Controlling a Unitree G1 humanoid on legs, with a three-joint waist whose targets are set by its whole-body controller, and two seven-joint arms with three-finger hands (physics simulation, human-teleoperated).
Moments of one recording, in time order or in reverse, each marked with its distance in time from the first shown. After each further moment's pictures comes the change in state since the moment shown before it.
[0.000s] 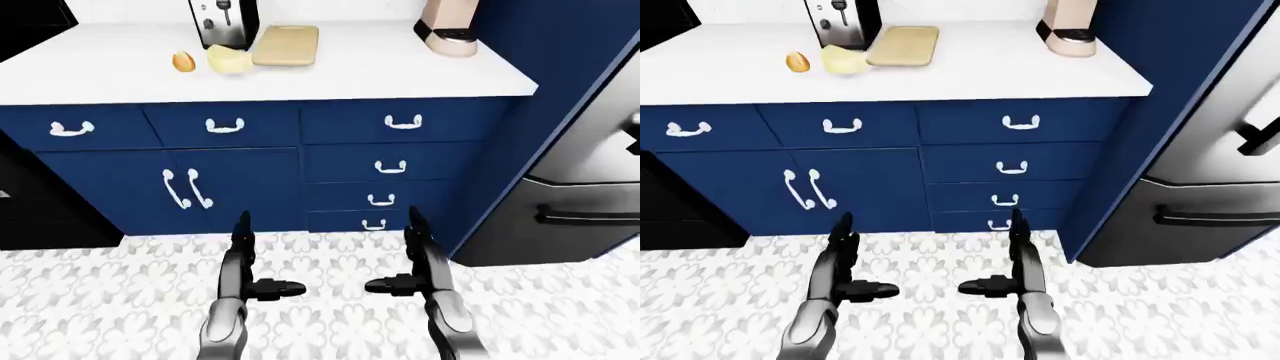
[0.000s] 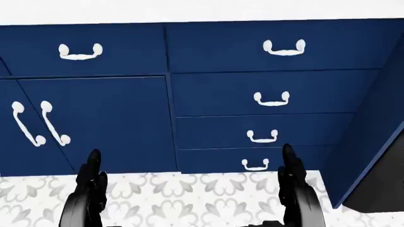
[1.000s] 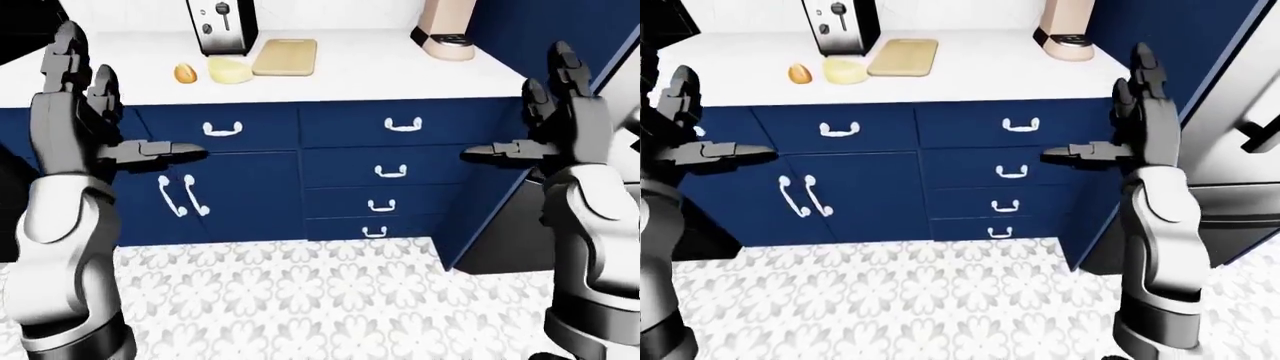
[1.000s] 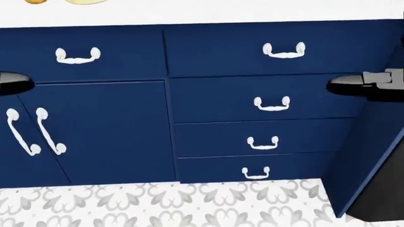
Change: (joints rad) left arm -0.518 0.432 0.345 -0.463 -0.247 0.509 0.051; right arm -0.521 -0.418 -0.324 -0.300 0.203 0.421 0.013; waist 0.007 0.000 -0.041
